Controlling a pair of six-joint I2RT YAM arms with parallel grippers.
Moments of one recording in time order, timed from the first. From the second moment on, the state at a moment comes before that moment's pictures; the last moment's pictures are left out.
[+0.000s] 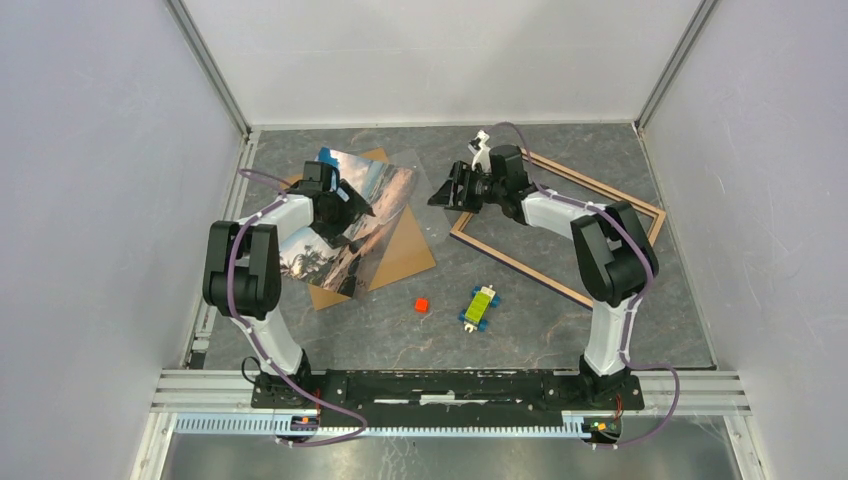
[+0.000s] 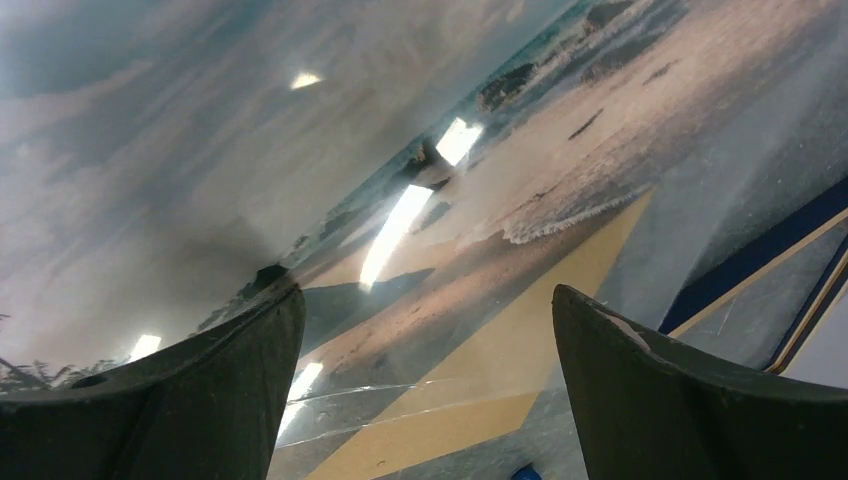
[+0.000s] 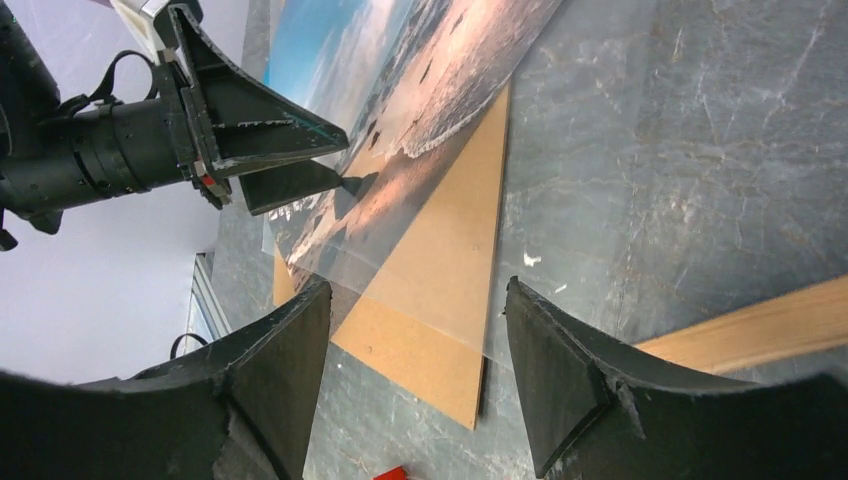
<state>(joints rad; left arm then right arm) -0.11 1.80 1.11 -0.39 0.17 -0.88 0.42 1.97 1.27 0.15 -0.58 0.63</state>
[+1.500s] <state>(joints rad) -0.19 1.79 1.13 -0.44 0.05 -0.83 0.40 2.35 1.71 -0.16 -0.70 0.45</state>
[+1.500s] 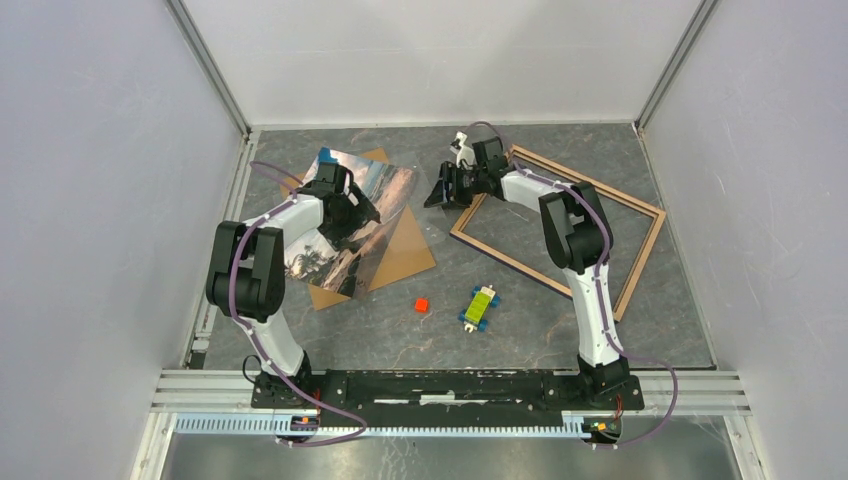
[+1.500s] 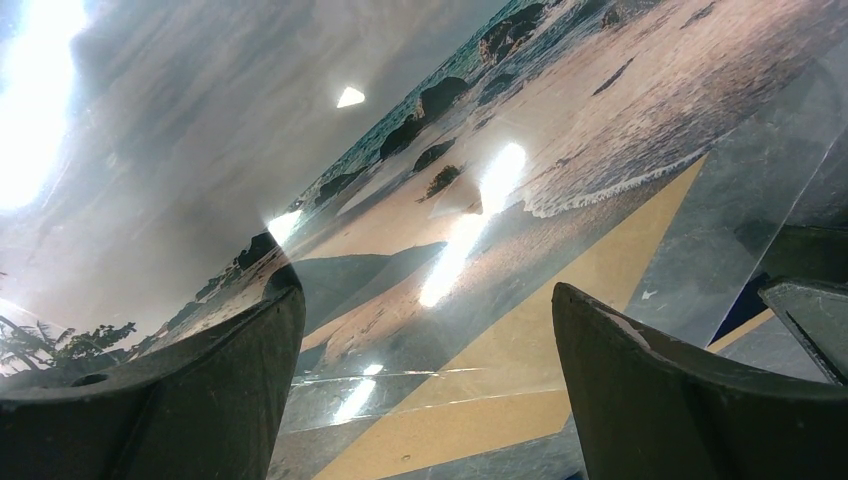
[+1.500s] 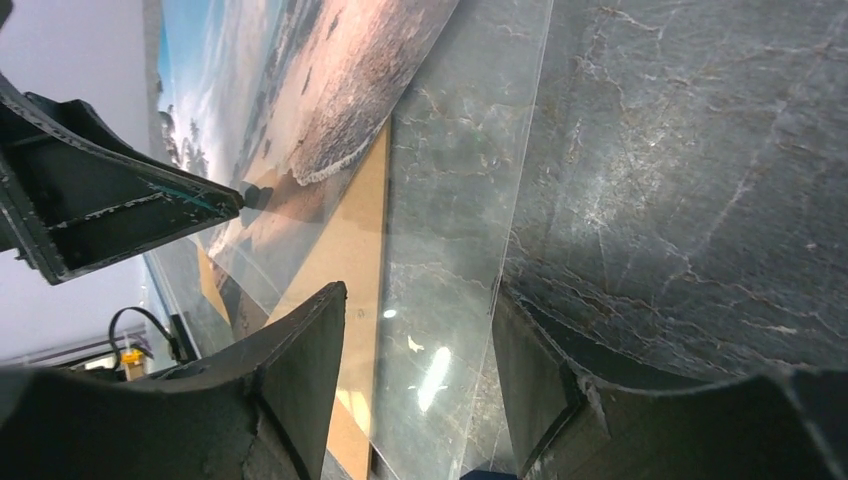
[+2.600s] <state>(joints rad) -0.28 1.56 1.15 -0.45 0.01 -0.67 0.37 1.97 1.10 0.41 -0.76 0.83</state>
